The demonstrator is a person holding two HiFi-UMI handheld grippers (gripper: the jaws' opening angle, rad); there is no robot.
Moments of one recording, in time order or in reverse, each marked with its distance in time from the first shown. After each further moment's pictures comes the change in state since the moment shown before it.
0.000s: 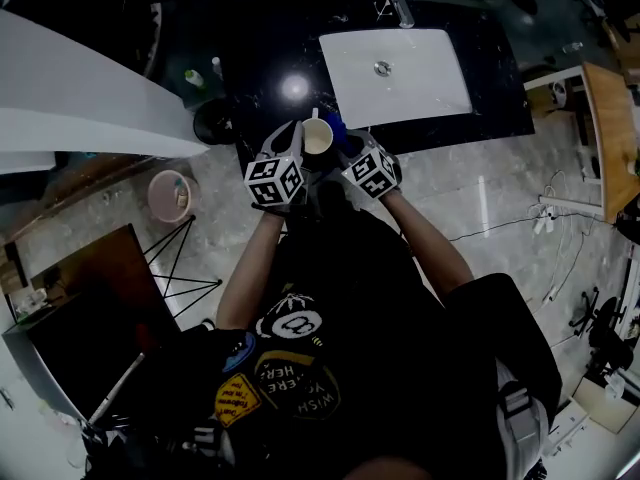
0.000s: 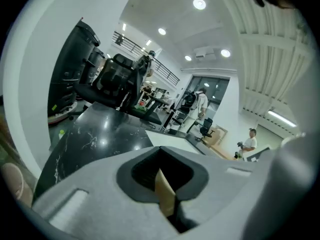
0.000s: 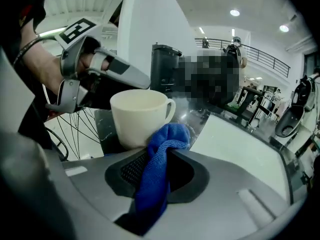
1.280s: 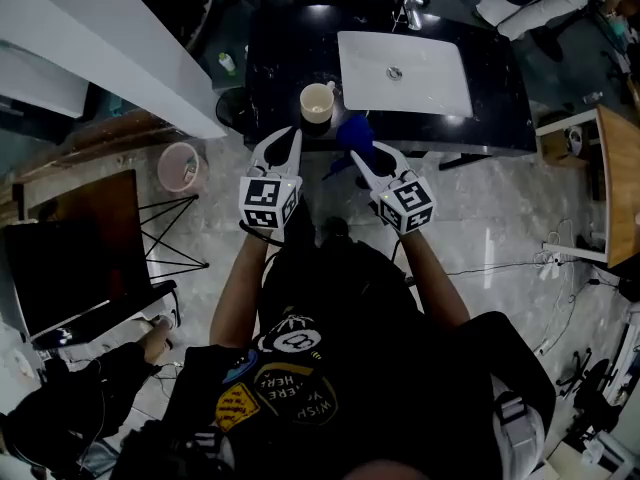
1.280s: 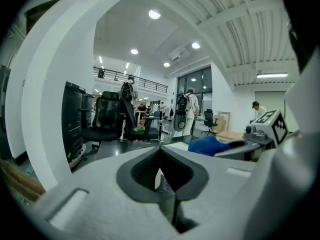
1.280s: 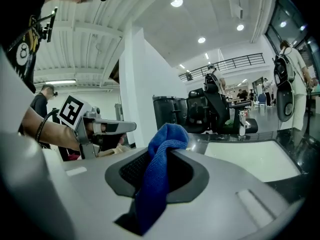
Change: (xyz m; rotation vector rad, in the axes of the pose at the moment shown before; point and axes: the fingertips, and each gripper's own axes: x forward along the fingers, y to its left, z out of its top) left arm -0.144 -0.118 0.013 0.392 -0.161 0.111; right arm -0.205 0.049 0.040 0.248 -0.520 0.096
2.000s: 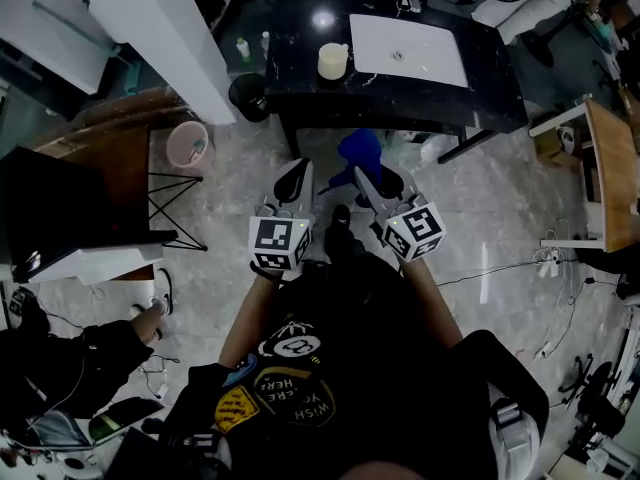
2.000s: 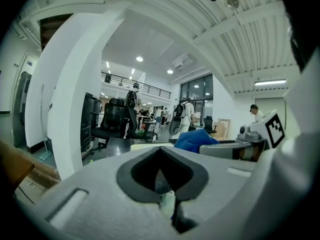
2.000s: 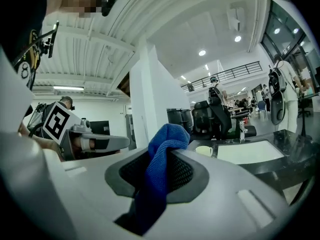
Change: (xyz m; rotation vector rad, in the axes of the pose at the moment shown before) left arm -0.235 -0.116 -0.028 -0.058 -0.059 0.040; right arm -0.149 0.189 -0.005 -0.010 -0.139 0.002
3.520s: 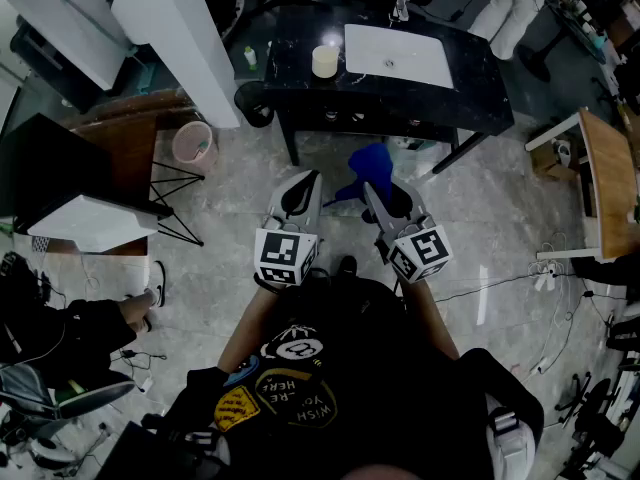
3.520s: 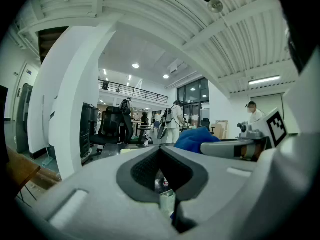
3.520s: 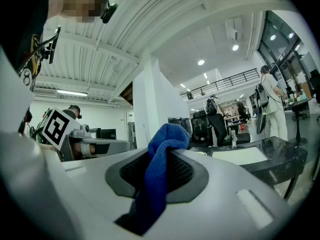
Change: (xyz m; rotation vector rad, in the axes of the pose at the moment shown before) left arm -0.081 -0.119 0.014 0.047 -0.048 -0.003; right arm -0.140 0.042 0.027 0.004 -0.077 -0.015
